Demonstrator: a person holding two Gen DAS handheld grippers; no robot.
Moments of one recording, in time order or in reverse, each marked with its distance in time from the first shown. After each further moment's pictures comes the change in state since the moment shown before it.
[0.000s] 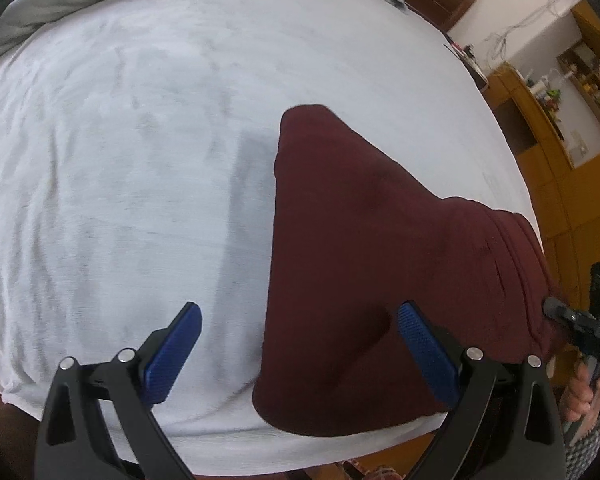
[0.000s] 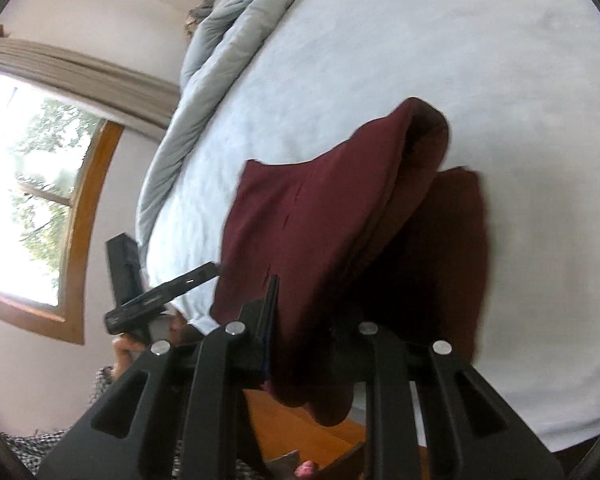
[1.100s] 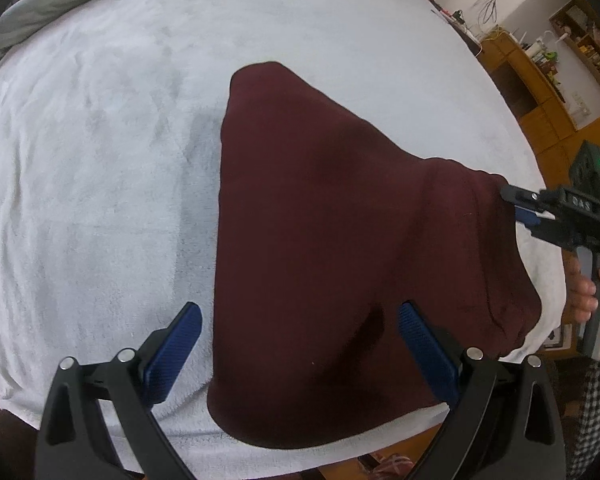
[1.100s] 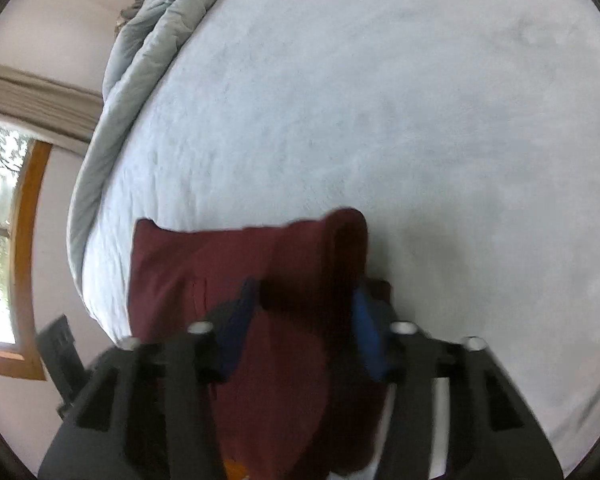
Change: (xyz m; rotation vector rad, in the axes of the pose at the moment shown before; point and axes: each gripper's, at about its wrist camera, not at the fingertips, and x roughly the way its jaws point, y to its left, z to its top) left arm 0.028 -0.035 -0.010 0.077 0.072 0.050; right arm 0.061 -0.064 0.094 0.079 0.048 -0.187
